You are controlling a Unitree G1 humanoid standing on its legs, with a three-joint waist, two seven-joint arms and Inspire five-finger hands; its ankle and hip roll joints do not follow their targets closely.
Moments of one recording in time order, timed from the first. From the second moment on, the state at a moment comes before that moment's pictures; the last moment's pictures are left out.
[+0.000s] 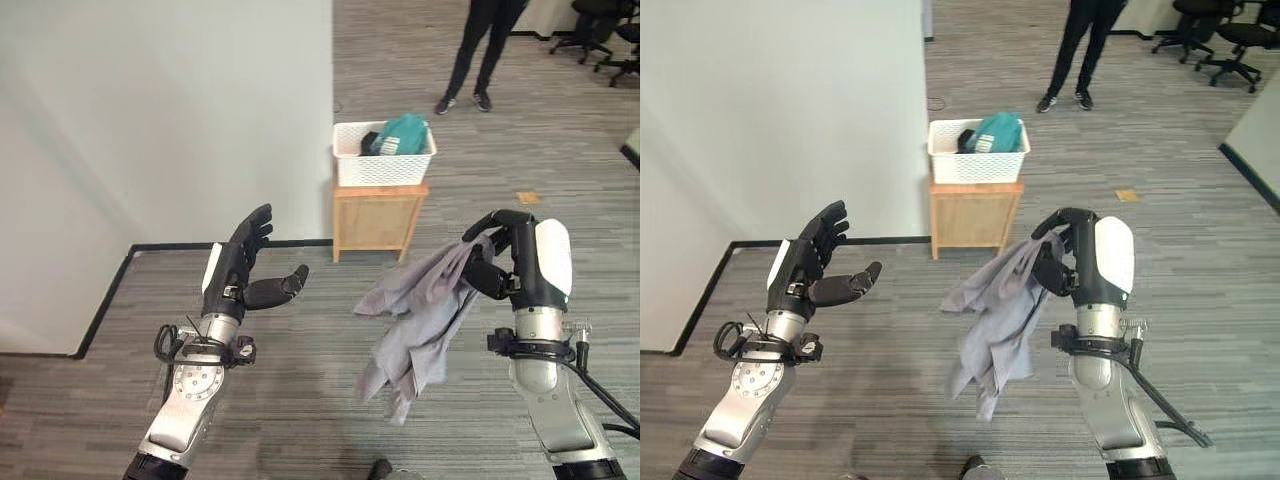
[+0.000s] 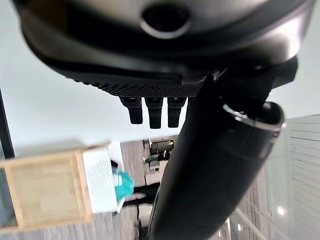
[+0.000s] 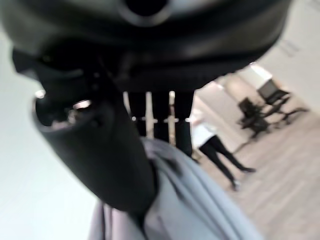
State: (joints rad) left arm -0.01 0.39 -0.20 -0.12 -0.27 -0.14 0.21; right arm 0.01 -0.54 0.00 -0.16 -0.38 -0.06 -0.37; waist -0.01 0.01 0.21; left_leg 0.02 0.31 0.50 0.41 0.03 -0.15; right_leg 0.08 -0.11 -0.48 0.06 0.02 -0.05
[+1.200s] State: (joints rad) left arm -0.08 0.36 -0.24 0.00 -0.26 -0.12 0.25; right arm -0.09 -0.58 0.09 -0.21 -0.43 -0.04 -0.30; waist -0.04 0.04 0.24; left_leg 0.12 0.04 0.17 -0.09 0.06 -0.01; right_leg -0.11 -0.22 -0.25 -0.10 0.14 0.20
